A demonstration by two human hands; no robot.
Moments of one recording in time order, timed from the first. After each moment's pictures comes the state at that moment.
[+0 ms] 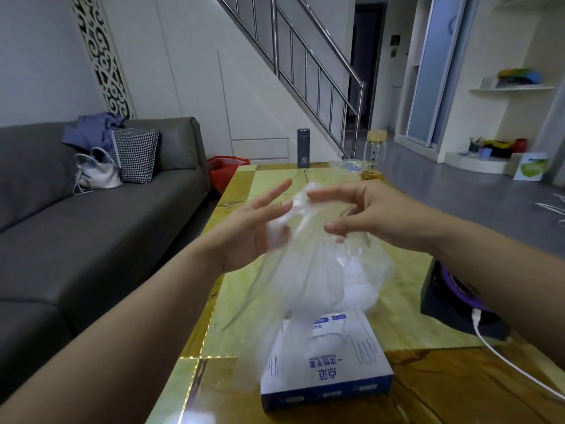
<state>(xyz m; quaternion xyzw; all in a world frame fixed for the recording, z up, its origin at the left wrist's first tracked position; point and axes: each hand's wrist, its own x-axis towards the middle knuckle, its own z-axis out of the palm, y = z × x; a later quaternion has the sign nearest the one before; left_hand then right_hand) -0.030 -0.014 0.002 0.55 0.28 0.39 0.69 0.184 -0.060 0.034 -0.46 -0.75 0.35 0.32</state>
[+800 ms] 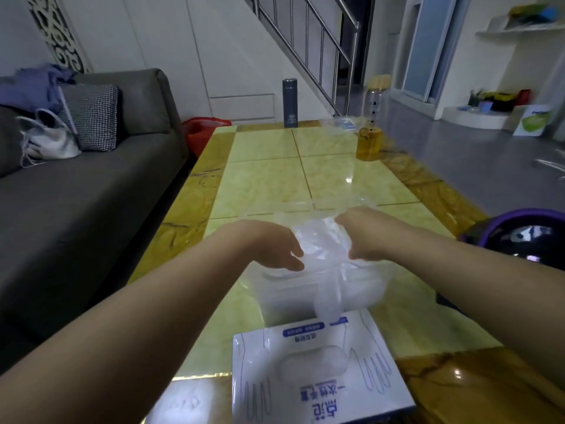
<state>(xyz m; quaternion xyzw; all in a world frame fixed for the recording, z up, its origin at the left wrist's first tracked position) 0.041 0.071 -0.063 0.85 0.46 -0.23 0.10 0.208 0.056 -0.085 -0.68 -0.73 0.06 -0.07</state>
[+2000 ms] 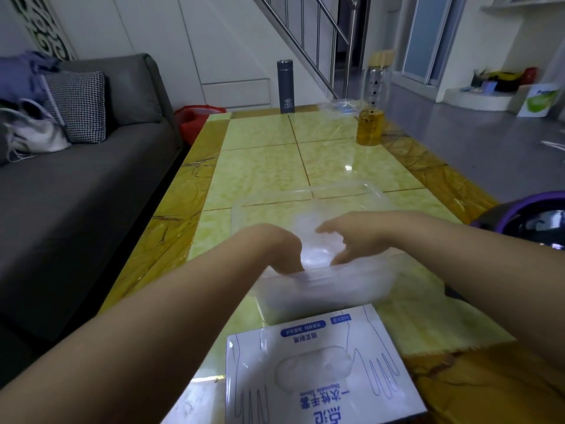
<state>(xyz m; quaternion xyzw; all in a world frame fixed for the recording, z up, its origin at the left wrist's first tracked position) 0.065 0.087 -0.094 0.82 0.47 -0.31 0.08 0.212 0.077 -0.101 -0.59 -0.78 0.17 -0.13</state>
